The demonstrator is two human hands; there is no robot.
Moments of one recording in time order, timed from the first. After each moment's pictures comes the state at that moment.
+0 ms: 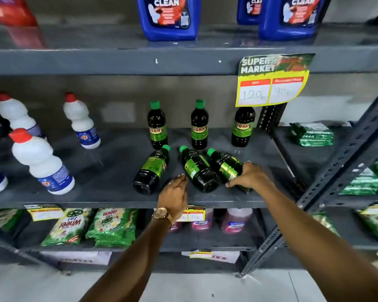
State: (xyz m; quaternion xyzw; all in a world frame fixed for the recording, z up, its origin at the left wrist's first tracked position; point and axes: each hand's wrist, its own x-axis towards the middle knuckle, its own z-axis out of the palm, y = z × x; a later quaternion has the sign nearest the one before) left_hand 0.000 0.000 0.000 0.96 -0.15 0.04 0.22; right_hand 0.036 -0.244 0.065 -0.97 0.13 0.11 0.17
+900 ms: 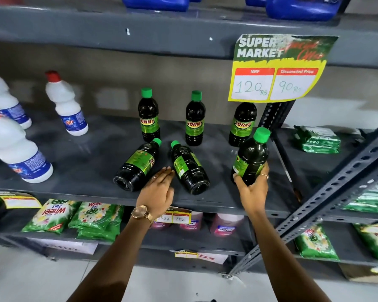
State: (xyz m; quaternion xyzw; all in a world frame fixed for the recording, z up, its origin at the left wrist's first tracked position) left_hand 0.015 0.002 -0.015 0.97 -0.13 0.11 0.20; right_hand 0.020 -0.265 -0.010 -0.77 0.11 -0.25 0.58
